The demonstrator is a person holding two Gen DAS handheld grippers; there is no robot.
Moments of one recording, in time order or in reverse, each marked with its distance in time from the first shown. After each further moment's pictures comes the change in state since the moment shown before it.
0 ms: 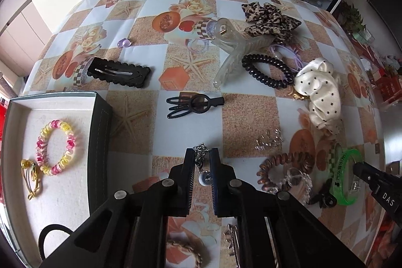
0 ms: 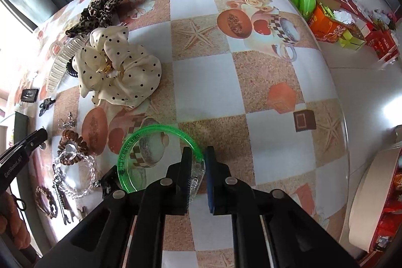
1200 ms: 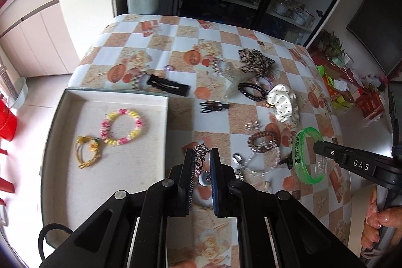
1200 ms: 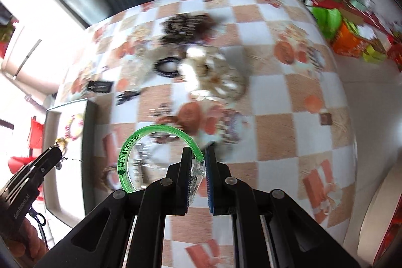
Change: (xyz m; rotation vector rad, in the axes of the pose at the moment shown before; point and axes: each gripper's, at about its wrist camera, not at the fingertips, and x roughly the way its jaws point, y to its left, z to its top) left arm -0.132 0.067 -0.050 -0.051 -0.154 -0.087; right arm -0.078 0.085 -0.014 -0.114 -0.036 0.176
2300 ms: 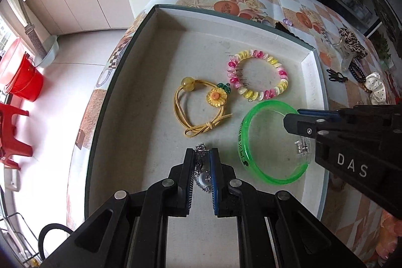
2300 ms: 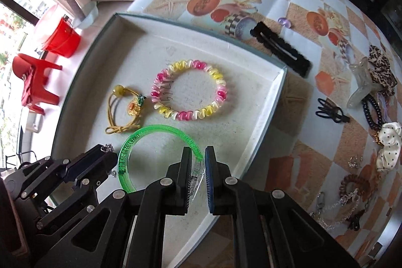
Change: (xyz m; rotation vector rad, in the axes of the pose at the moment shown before) left arm 0.065 0.154 -0.040 -0.130 0.171 0.177; right arm 0.136 0.254 -0.012 -0.467 0.257 0.033
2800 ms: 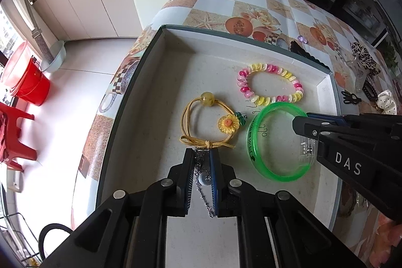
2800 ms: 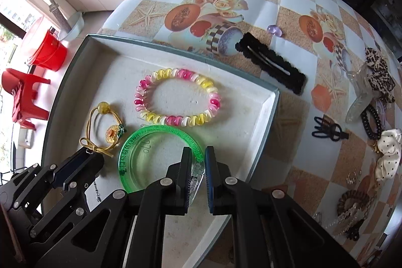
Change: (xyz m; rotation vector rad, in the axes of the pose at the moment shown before) left arm 0.011 0.004 0.024 -0.018 -0.056 0.045; right arm 0.008 -0.008 0.029 0.057 -0.061 -0.049
